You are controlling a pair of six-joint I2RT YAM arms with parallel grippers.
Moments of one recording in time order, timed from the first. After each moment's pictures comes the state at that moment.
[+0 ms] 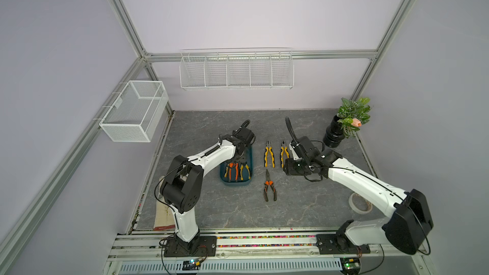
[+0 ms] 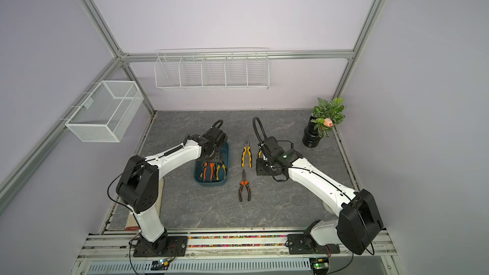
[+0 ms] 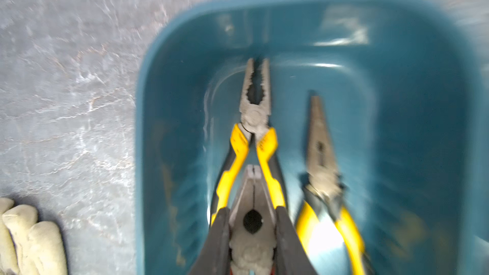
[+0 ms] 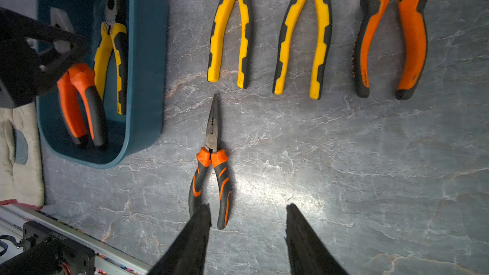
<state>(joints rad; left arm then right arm) -0.63 1.80 1.34 -0.80 -0.34 -0.52 0.65 1.38 1.06 -0.75 -0.03 0.58</state>
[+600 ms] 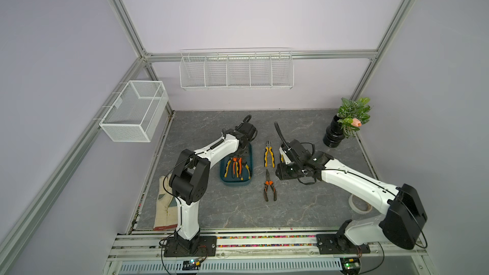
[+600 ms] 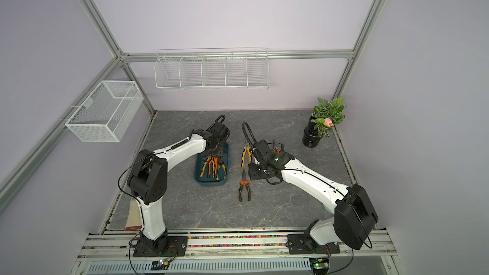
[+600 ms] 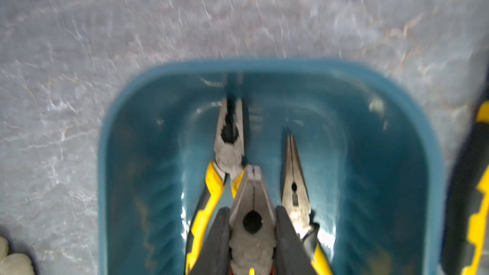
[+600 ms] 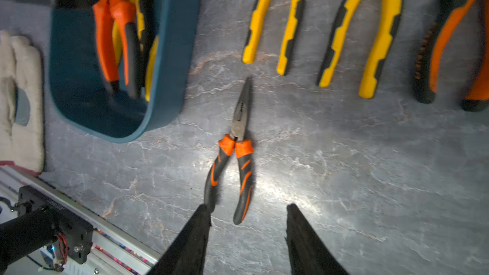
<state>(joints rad) -0.60 1.95 1.51 -0.81 -0.31 -0.51 0.78 1.42 1.06 -0.69 -0.06 0.54</state>
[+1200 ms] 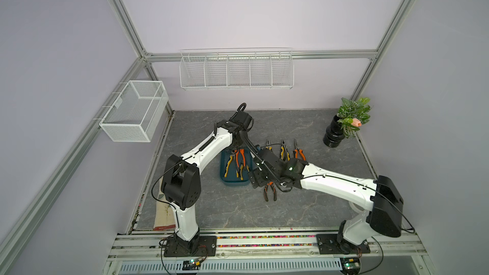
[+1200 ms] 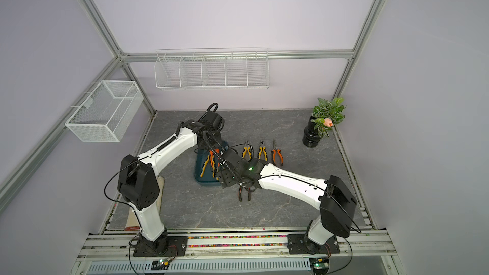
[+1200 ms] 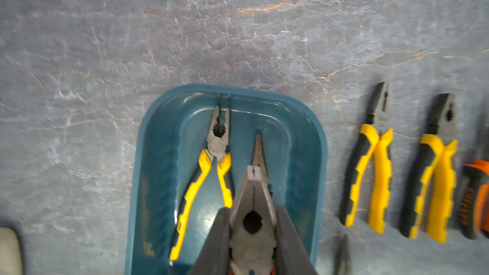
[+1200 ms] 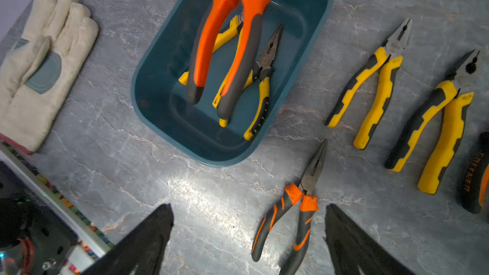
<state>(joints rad) -0.58 1.86 1.63 -0.93 -0.16 -0.65 1.07 1.59 1.23 -0.56 0.23 0.44</state>
